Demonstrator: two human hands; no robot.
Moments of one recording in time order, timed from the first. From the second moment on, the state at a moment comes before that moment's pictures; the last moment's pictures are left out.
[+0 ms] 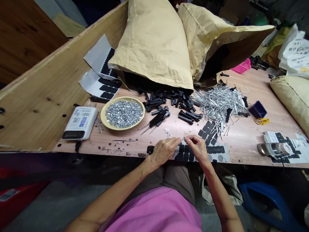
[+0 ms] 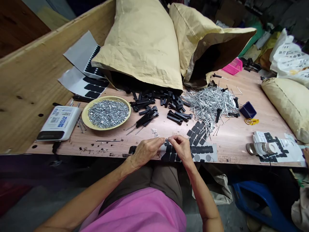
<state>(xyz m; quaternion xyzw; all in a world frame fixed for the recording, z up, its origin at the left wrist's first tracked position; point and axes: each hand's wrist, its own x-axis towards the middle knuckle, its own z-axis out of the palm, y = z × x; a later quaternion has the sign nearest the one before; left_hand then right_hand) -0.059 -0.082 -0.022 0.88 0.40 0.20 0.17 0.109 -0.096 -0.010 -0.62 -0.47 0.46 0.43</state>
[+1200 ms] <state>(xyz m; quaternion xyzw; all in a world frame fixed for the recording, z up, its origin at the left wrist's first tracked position) -0.055 -0.076 -0.018 0.73 0.43 0.25 0.47 0.108 -0.091 -0.012 -0.58 -0.51 0.46 0.44</state>
